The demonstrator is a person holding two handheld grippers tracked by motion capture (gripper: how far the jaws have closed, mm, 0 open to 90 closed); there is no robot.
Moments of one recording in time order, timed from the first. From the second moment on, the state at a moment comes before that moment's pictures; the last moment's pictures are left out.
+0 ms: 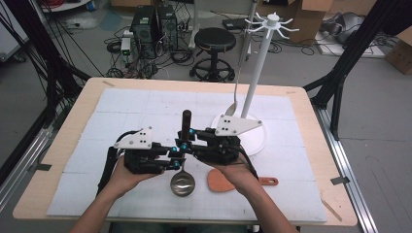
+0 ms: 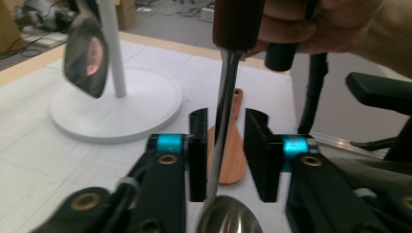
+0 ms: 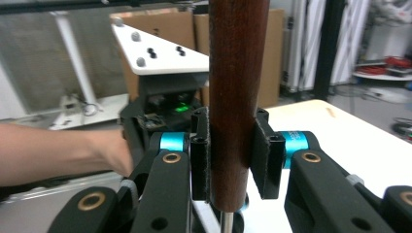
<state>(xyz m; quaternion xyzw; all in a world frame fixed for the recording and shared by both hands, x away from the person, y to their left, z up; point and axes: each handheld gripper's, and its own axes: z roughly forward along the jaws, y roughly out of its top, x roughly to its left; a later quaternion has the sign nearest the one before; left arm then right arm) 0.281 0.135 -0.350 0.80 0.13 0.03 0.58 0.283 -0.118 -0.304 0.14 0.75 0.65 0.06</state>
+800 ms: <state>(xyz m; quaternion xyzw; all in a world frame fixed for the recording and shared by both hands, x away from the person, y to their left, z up) 0.273 0.181 -0.347 0.80 0.19 0.08 0.57 0.303 -0.191 -0.285 0.23 0.72 0.64 0.12</state>
